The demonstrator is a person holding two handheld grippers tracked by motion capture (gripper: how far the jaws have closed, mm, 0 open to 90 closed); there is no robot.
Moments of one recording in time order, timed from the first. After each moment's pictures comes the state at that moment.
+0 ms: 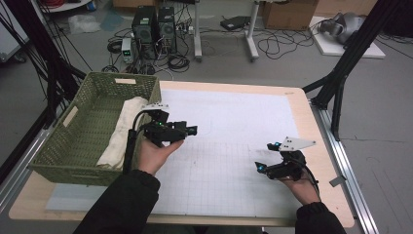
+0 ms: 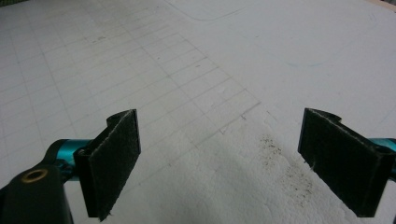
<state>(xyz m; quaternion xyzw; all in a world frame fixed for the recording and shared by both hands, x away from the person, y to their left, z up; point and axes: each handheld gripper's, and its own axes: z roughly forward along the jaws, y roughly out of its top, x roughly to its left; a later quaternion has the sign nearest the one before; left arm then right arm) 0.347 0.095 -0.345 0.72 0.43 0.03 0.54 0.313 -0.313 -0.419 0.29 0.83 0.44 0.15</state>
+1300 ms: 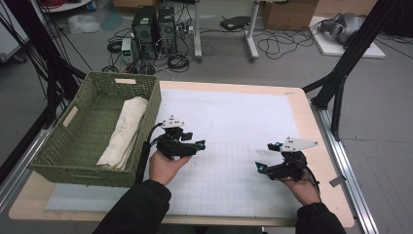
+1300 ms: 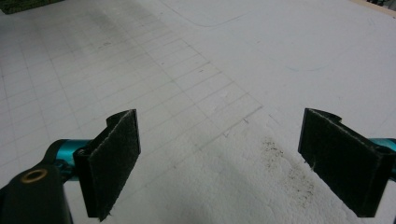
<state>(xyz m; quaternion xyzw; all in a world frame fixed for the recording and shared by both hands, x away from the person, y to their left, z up) 0.335 0.066 -0.385 0.76 0.41 0.08 0.50 0.309 -0.313 -0.416 0.30 0.83 0.45 0.15</state>
